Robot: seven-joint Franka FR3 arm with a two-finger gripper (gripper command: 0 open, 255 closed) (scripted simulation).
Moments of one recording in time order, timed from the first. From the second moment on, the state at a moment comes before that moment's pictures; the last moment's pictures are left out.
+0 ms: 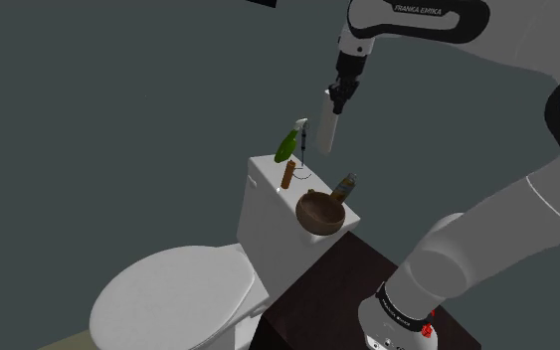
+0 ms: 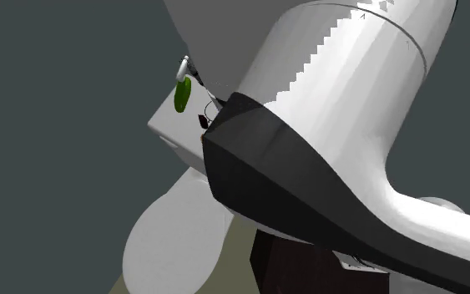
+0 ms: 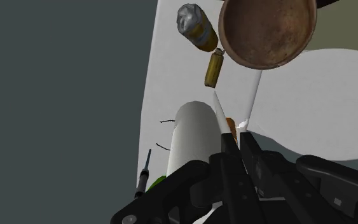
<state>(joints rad) -0.11 -0.30 -0.12 -1.93 -0.18 1.63 -0.19</state>
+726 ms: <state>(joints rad) -0.09 -0.69 -0.03 -2.16 -0.16 1.45 -0.09</state>
